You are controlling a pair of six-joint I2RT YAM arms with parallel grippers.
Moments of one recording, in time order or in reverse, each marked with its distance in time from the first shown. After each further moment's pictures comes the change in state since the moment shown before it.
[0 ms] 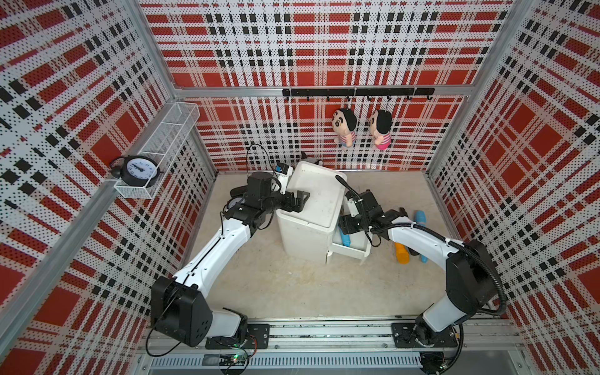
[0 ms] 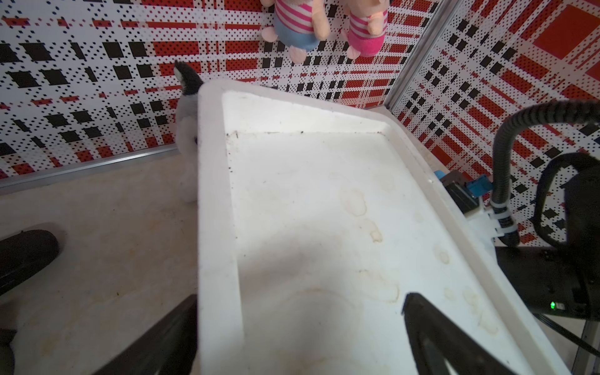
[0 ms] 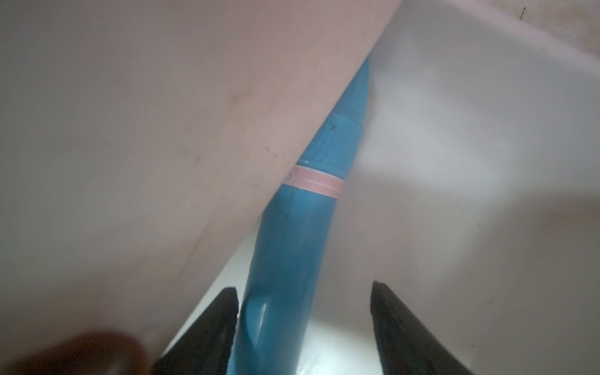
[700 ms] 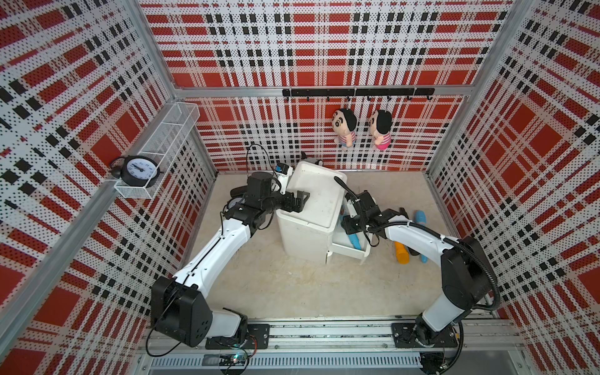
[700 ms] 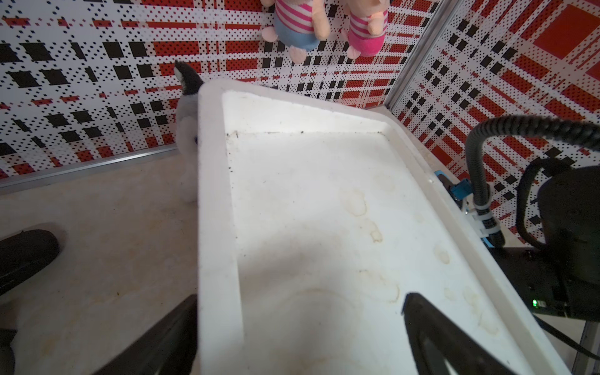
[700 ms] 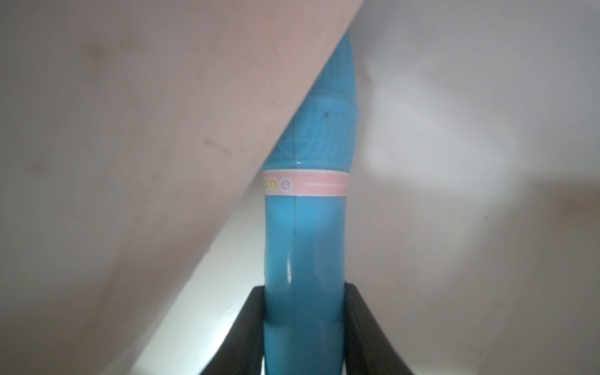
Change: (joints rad) left arm 0.000 0.000 0.000 0.000 -0.001 0.000; right arm 0.002 0.037 0.024 -0.026 0.023 0.022
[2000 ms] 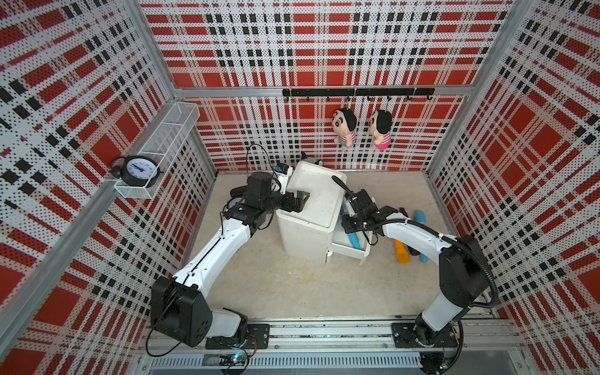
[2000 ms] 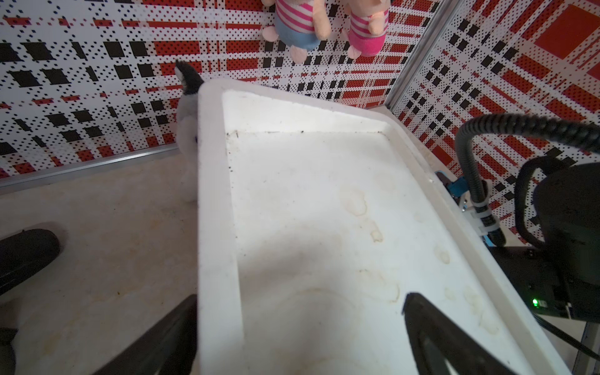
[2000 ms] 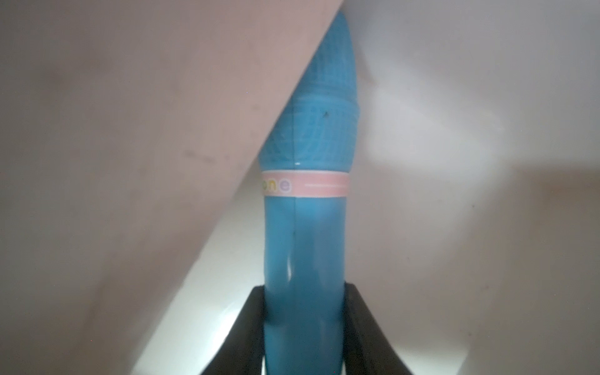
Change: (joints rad) left arm 0.001 0.000 0.000 -0.001 -0.001 0.000; right arm 0.005 0.026 0.055 -0.080 0.056 0.037
